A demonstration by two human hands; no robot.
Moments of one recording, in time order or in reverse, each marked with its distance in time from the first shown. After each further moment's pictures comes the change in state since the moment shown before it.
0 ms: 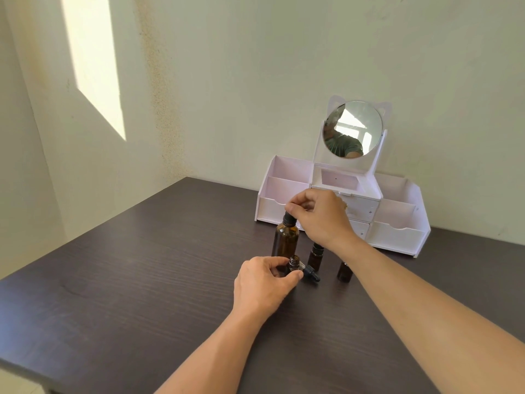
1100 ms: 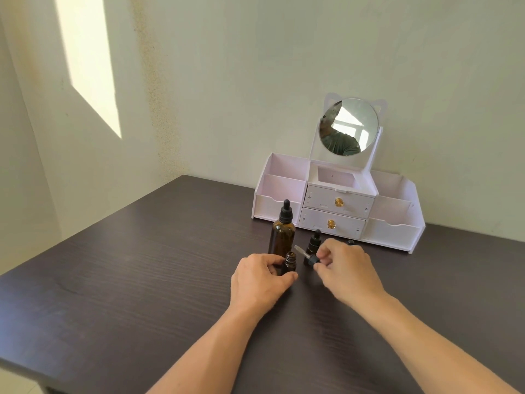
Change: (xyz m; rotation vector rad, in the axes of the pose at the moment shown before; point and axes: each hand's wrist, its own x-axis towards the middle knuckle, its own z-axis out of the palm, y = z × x) left_hand -0.001 0.002 -0.001 0.060 -0.026 0.022; right_hand -0.079 0.037 -0.022 -0.437 -0.158 0.156
